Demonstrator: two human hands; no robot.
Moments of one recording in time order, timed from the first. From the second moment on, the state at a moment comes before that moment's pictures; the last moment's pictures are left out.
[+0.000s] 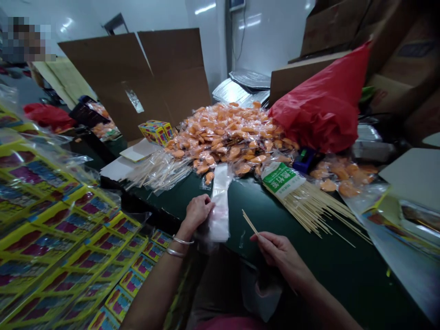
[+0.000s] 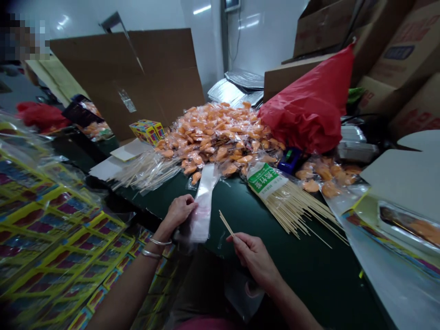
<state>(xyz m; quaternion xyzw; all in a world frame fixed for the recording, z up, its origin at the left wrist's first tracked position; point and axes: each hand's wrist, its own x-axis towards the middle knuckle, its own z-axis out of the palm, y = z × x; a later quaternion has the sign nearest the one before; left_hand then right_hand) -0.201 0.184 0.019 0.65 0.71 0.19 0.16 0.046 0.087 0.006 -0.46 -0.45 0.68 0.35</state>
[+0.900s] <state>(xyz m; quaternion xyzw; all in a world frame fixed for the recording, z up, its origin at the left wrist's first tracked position) -0.204 0.083 0.037 0.26 0.54 0.40 0.69 0.028 0.104 0.009 -0.41 -0.50 0.71 0.29</state>
